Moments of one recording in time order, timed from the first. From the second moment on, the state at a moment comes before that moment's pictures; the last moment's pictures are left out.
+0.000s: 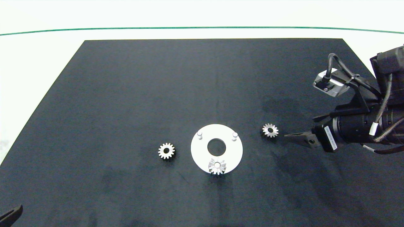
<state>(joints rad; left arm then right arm) -0.05 0.56 -0.67 0.41 -0.03 0.10 0.40 1.49 -1.17 0.31 -0.04 -0.18</state>
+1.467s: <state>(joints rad) -0.05 0.56 -0.68 0.41 -0.03 0.10 0.44 1.73 -1.25 0.22 -0.02 -0.18</state>
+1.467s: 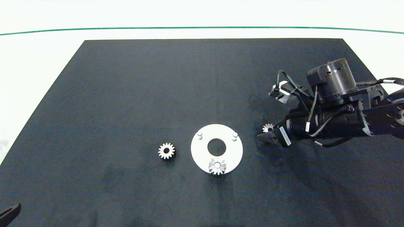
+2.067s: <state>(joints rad) -0.05 0.56 -0.68 0.41 -0.03 0.10 0.44 1.76 -1.27 0.22 -0.02 -0.18</state>
